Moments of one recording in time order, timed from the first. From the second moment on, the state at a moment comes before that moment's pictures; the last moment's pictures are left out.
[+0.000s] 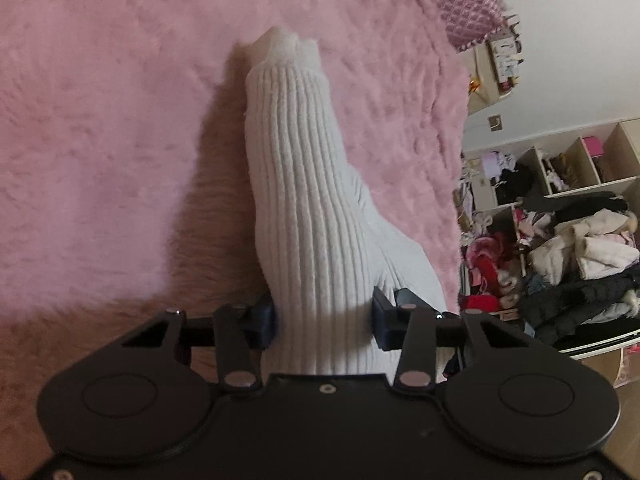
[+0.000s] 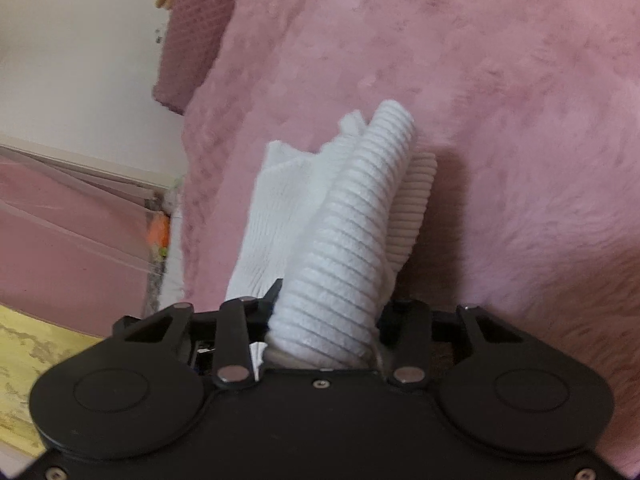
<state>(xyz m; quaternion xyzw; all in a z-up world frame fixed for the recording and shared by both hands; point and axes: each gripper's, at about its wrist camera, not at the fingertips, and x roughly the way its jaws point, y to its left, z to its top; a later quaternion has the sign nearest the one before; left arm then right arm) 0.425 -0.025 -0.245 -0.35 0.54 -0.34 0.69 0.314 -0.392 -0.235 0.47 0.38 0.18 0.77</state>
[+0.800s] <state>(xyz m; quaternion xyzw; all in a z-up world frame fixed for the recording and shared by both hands) 0.300 0.125 -0.266 -0.36 0.54 -0.27 0.71 0.232 -0.265 -0.260 0.43 0.42 0.23 0.77</state>
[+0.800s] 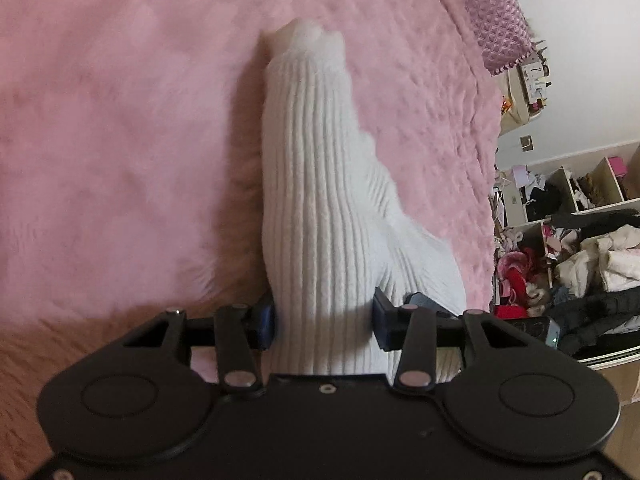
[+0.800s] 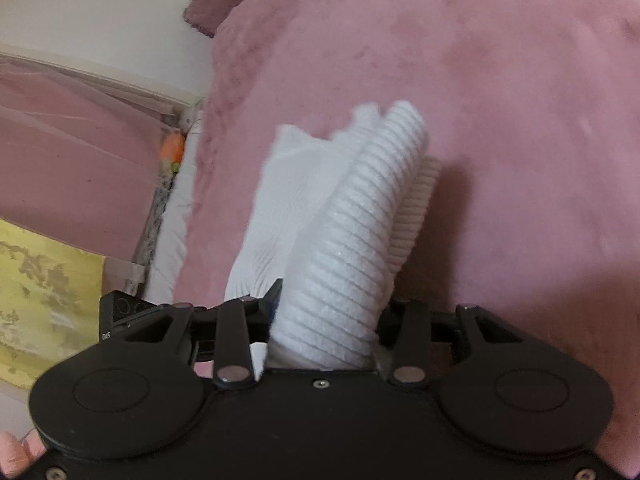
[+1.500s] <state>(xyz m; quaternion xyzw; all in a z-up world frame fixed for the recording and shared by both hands) 0.260 0.092 -0.182 -0.14 0.48 -0.18 0.84 0.178 -0.300 -0.206 0.40 0.35 0.14 0.84</state>
